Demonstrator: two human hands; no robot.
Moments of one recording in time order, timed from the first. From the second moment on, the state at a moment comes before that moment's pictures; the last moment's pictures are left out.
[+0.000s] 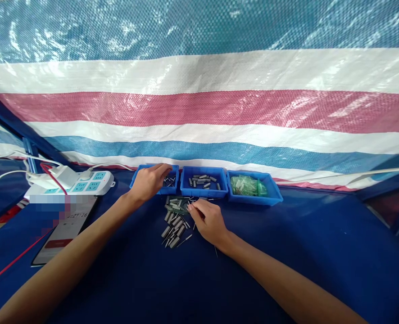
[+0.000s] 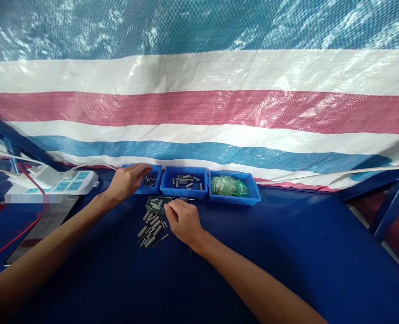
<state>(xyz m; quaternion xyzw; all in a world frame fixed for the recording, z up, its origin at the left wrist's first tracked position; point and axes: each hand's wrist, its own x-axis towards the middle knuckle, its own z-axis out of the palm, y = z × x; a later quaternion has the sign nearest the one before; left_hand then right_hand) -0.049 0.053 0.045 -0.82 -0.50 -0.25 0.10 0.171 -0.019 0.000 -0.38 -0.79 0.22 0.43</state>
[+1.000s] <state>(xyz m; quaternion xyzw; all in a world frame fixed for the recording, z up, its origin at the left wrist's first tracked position) -0.005 0.005 0.006 -0.77 -0.37 -0.51 -0.06 0.197 -0.001 0.061 -0.47 -0.82 0.16 0.30</state>
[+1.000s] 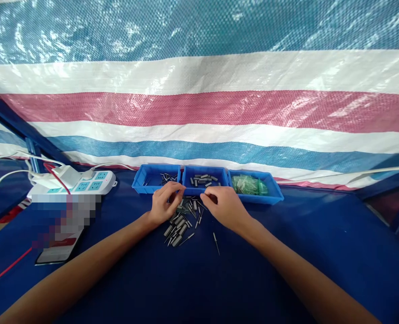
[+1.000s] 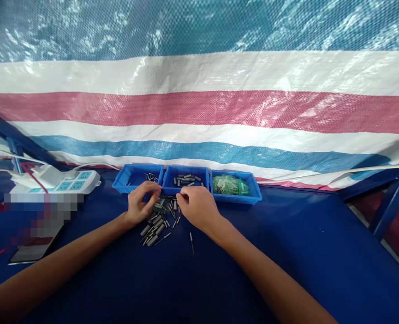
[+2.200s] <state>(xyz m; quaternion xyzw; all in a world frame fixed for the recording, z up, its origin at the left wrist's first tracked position) -0.004 0.010 0.008 -0.82 -0.34 -0.46 -0.05 0.175 -0.008 0.003 -0.41 -0.66 0.33 0.54</state>
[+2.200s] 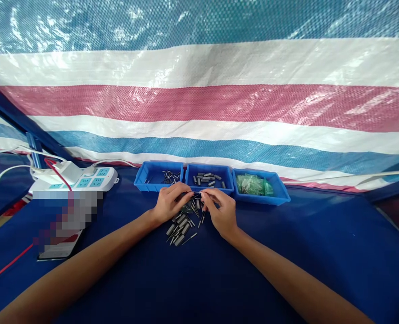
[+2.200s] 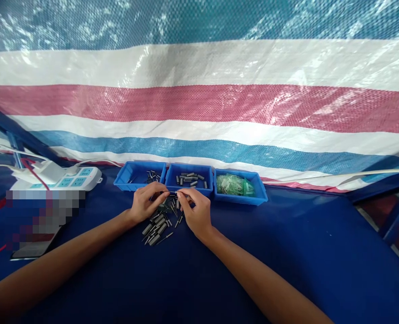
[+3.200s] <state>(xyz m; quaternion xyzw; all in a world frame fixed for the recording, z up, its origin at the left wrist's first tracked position) -0.006 0.010 0.006 -0.81 -0.33 -0.47 -0.05 0.175 -0.008 -0.001 -0.36 -0.82 0.20 0.40</state>
